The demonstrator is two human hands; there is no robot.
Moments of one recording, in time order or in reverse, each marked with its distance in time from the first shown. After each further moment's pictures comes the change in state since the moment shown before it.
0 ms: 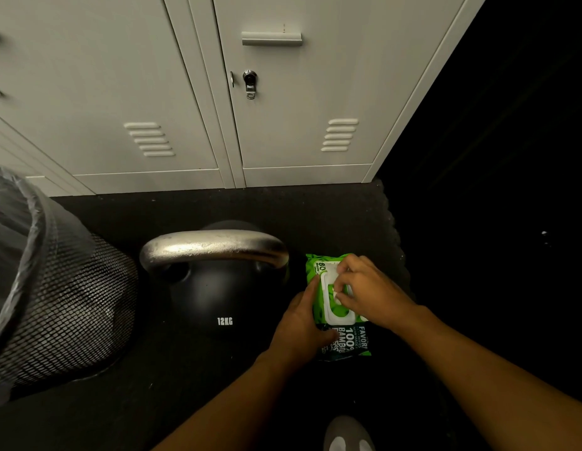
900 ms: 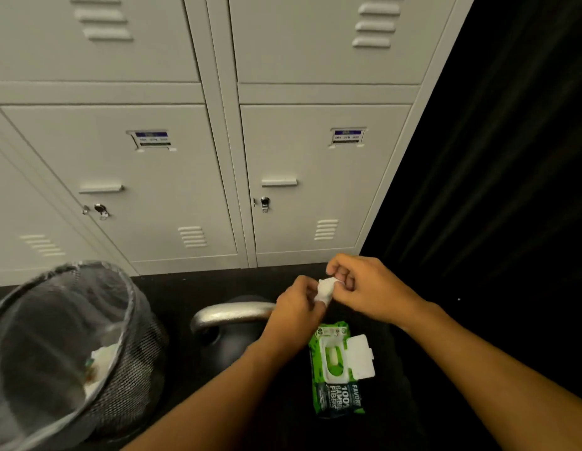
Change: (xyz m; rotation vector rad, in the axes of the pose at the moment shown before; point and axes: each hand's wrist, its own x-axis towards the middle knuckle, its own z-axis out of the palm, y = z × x) left_hand -0.053 0.162 -0.128 0.047 0.279 0.243; right_hand -0.024 -0.094 -0.196 0.255 0.287 -0.056
